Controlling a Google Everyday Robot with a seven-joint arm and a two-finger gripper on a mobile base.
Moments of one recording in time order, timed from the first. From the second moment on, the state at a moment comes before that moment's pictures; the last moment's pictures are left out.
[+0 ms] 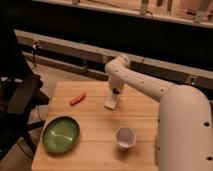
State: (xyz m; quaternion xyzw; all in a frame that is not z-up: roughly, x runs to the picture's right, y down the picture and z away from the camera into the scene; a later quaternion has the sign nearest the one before) arm 0.083 0.011 0.920 -0.20 -0.11 -0.51 0.83
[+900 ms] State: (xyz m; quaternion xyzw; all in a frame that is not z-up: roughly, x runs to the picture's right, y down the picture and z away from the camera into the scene) arm 0.058 0.068 0.884 -0.23 -0.17 -0.54 0.79
